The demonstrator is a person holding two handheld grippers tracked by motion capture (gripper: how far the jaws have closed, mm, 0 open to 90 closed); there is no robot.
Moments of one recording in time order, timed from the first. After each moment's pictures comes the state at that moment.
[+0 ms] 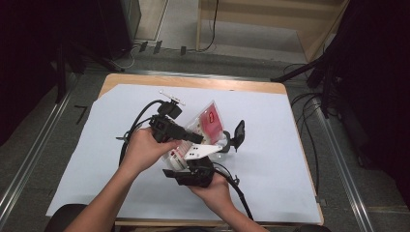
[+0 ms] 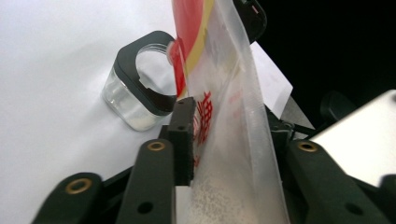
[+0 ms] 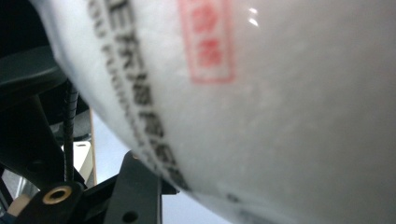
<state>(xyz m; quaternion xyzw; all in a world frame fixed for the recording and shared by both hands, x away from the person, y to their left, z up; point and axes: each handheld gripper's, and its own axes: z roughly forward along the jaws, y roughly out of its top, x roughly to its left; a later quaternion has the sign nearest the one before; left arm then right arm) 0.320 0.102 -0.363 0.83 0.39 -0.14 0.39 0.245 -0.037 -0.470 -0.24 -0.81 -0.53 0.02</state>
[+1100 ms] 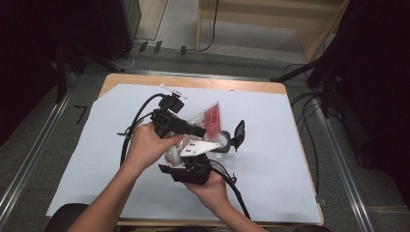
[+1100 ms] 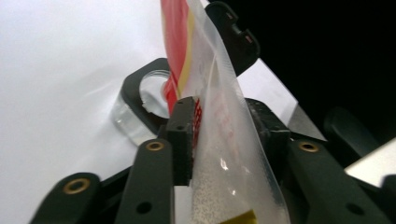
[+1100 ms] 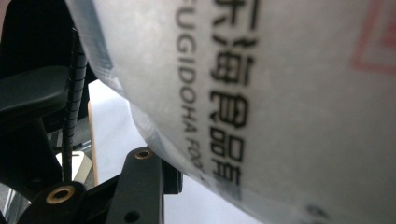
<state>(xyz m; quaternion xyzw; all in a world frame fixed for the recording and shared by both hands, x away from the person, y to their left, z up) 0.321 0.096 -0.345 0.83 0.39 -0.10 0.39 0.245 -0.029 -0.451 -0.24 -0.81 -0.54 0.00</state>
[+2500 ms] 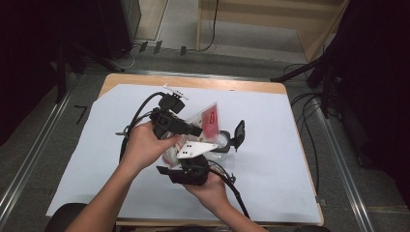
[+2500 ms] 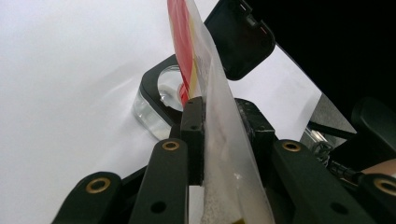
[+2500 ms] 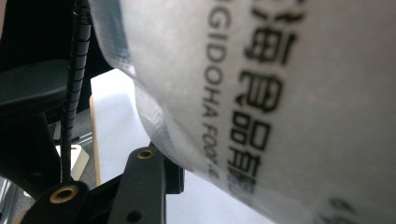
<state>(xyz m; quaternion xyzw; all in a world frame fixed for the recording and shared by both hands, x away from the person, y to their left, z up) 0.316 0.094 -0.335 0.84 0.38 -0.06 0.37 0.240 -0.024 -0.446 -0.23 -0.82 -0.53 -0.01</state>
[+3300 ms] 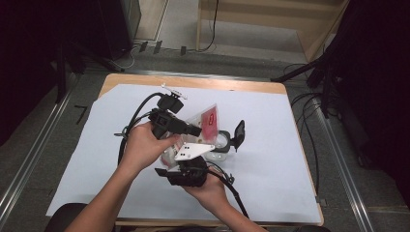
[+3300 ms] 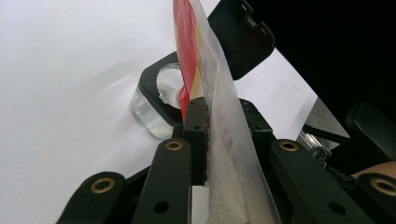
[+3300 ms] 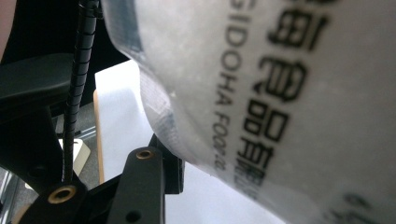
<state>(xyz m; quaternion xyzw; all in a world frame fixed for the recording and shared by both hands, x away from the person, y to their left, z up) 0.316 0.096 -0.336 0.84 0.40 -0.07 0.37 0.237 -0.021 -0.446 -0.21 -0.82 -0.53 -0.01</state>
